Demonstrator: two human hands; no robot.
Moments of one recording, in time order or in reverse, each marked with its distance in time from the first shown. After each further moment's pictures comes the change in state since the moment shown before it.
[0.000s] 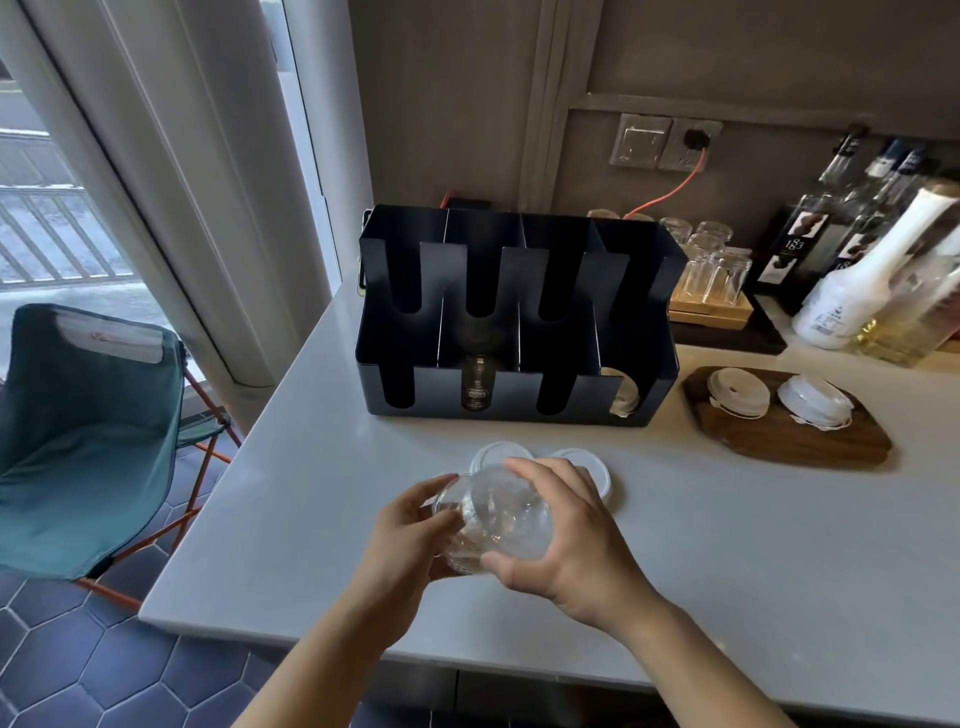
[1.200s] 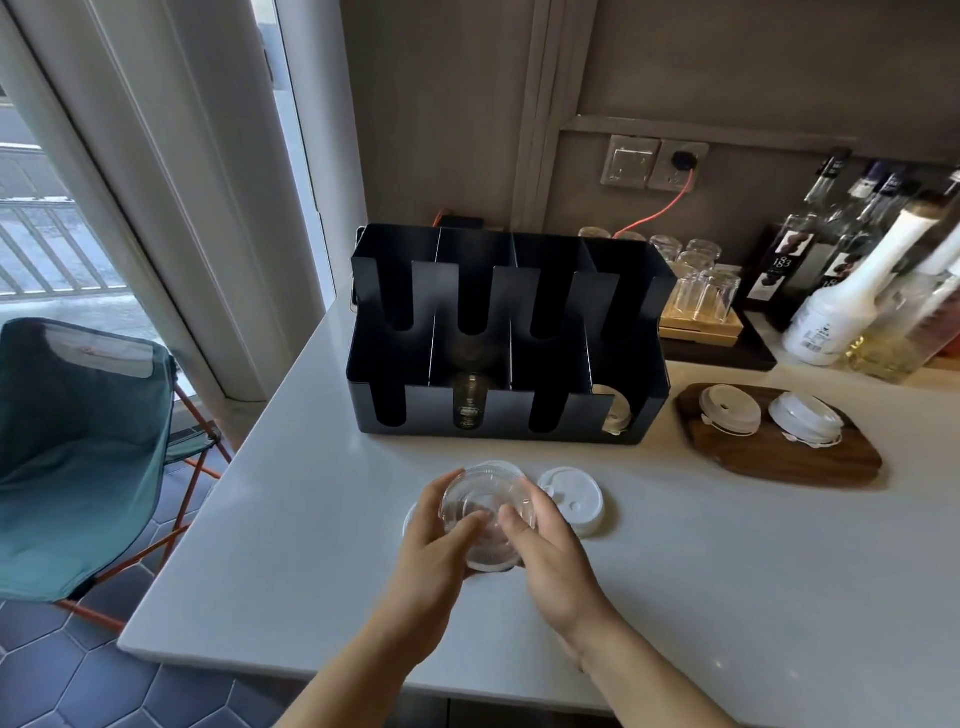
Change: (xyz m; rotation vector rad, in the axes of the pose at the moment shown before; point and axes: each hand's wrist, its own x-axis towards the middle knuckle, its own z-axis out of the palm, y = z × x) left_hand 0.011 -0.012 0.030 -0.052 -0.034 0.123; right_hand 0.012 -0.003 0.028 0.755 0.049 0.441
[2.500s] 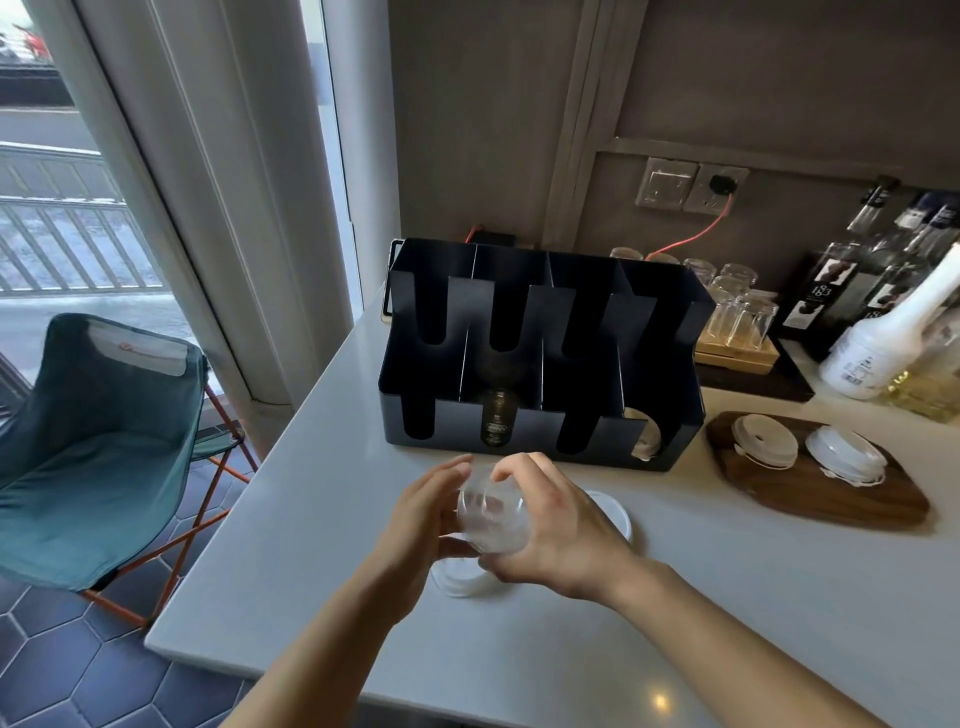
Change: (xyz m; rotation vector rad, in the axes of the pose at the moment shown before) left_hand 0.024 0.049 -0.027 0.148 -0.028 -0.039; right_hand 0.040 -0.045 -0.007 -0.925 -0.191 -0.467
